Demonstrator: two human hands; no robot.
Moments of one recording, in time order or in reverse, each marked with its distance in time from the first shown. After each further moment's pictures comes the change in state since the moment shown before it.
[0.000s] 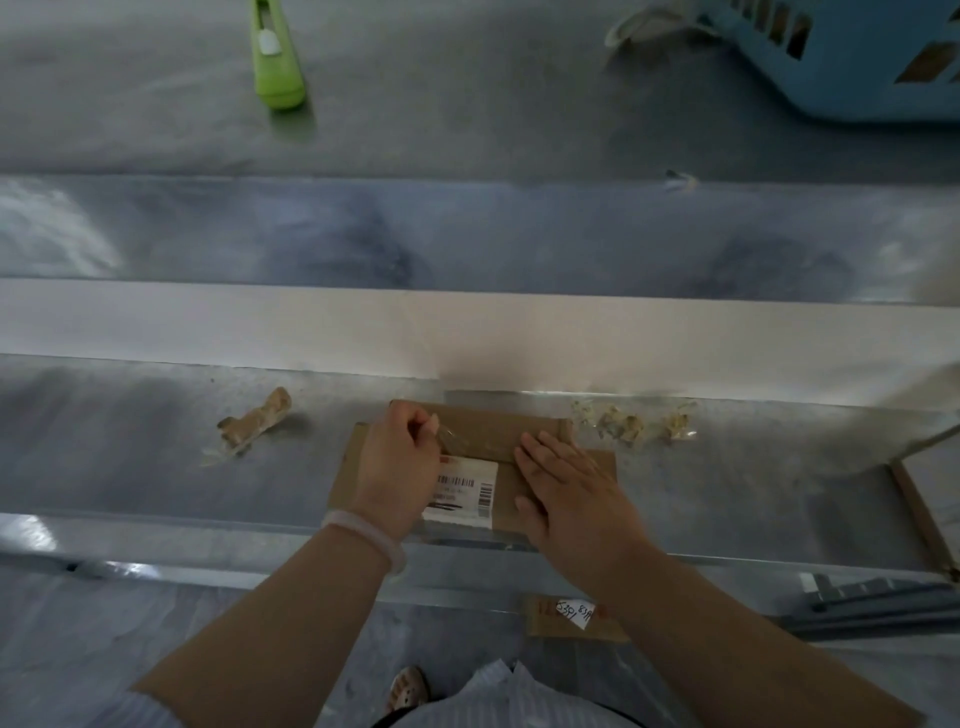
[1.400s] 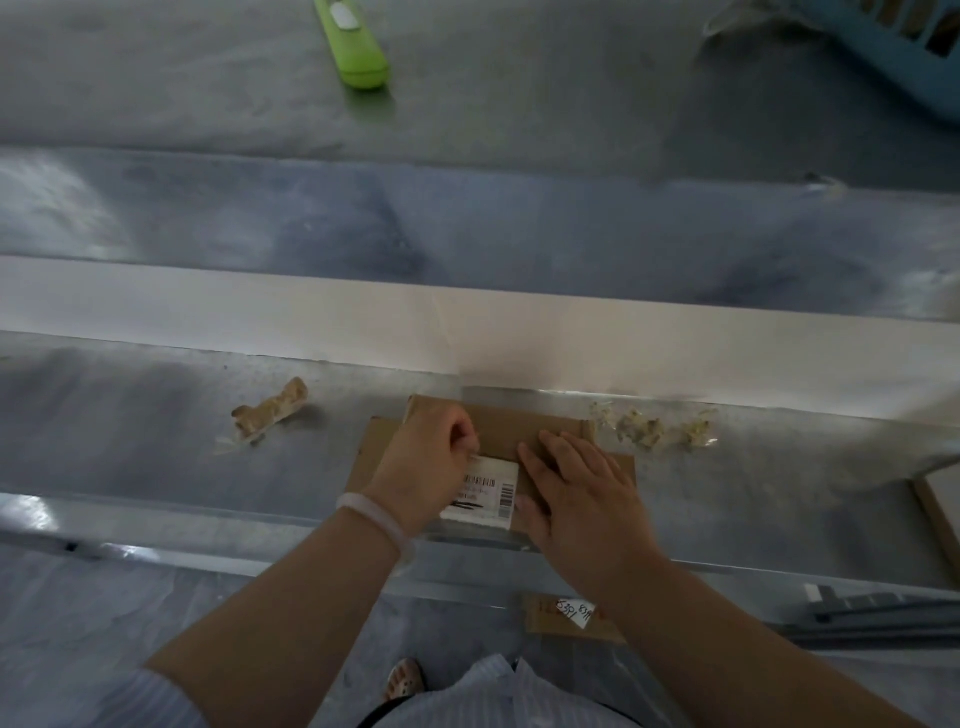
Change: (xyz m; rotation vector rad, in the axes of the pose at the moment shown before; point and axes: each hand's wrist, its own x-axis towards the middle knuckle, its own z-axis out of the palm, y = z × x) left_hand 0.006 -0.005 -0.007 0.165 -0.188 0.302; right_hand 0.004 -0.017 -0.002 -0.084 0.036 0.075
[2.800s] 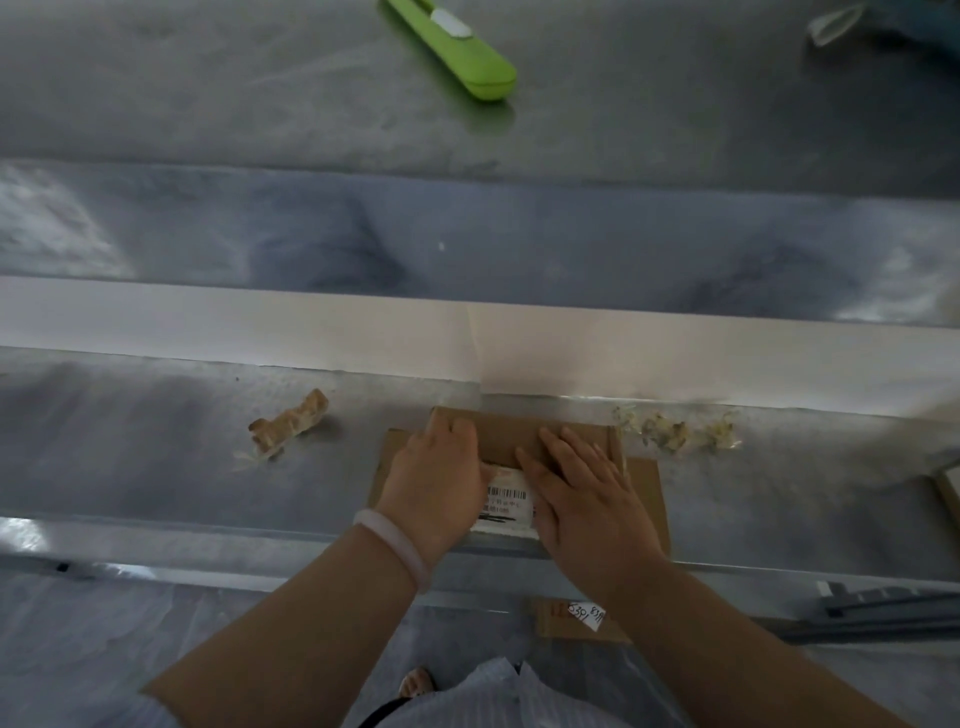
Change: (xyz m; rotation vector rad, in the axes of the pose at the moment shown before) left_hand -0.004 -0.020 -0.012 0.410 -0.083 0.073; right_hand 0.010 -0.028 0.011 0.089 0.102 -0.029
